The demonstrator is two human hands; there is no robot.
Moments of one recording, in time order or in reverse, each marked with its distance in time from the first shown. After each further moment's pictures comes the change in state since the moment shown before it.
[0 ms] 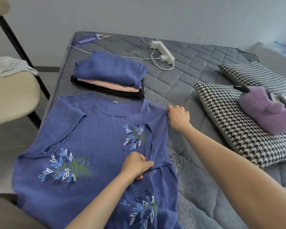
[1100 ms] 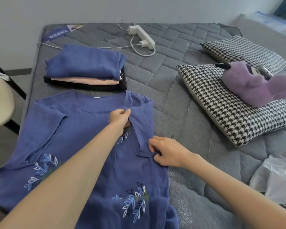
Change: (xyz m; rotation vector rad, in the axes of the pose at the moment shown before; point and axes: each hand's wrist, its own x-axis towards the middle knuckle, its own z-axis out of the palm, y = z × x) left_hand 0.074 0.077 -0.035 -0.527 0.239 0.054; right_hand -0.150 0.012 0.001 0.366 -0.275 -0.505
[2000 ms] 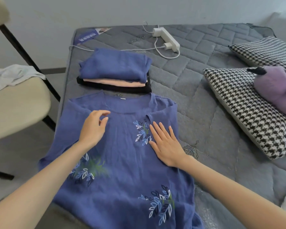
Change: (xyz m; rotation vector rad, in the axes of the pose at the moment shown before) left_hand -0.003 -0.014 -0.172 0.700 0.130 0.617; right_hand 0.070 -0.032 0.048 -0.260 0.067 0.152
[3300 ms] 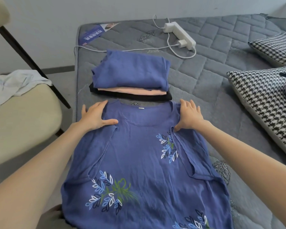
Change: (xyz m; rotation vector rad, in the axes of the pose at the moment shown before) left_hand 0.127 -0.076 -0.045 0.458 -0.388 -0.019; right_hand 0.133 0.022 -0.086 0.118 -0.144 0.439
